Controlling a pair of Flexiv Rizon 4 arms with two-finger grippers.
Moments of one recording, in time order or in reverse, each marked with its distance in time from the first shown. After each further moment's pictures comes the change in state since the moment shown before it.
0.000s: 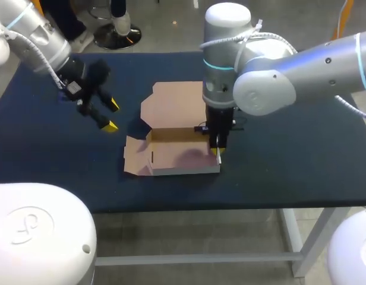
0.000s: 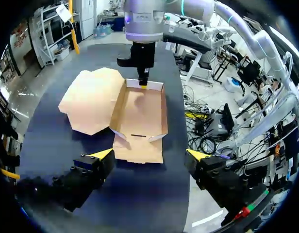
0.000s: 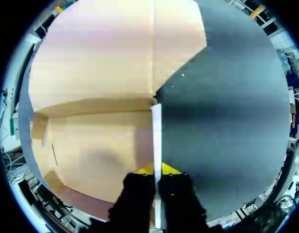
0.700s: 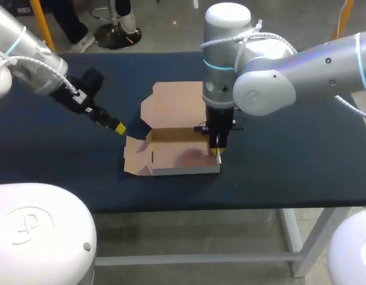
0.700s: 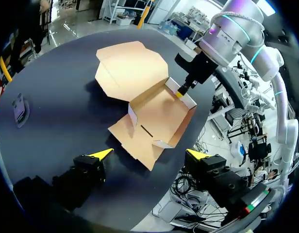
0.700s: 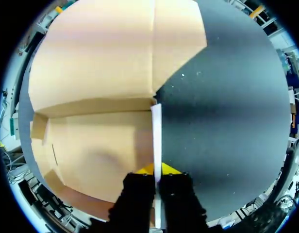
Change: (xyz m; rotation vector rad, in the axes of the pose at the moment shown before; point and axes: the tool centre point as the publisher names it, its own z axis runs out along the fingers) left arm -0.003 0.018 0.022 0.093 -0.086 -0.679; right arm 0.000 0.000 0.000 0.000 0.000 0.000
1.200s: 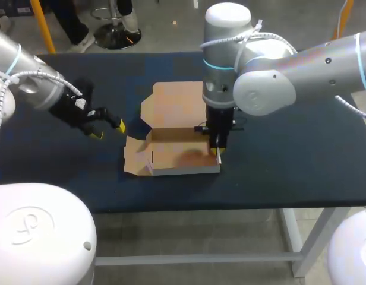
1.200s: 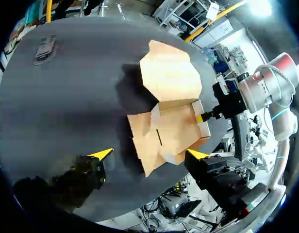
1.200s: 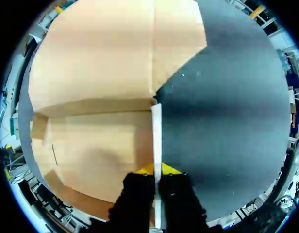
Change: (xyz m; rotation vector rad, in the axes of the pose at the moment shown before) left arm -0.019 0.012 0.018 0.115 -0.048 -0.480; right arm 0.000 0.000 0.000 0.000 0.000 0.000
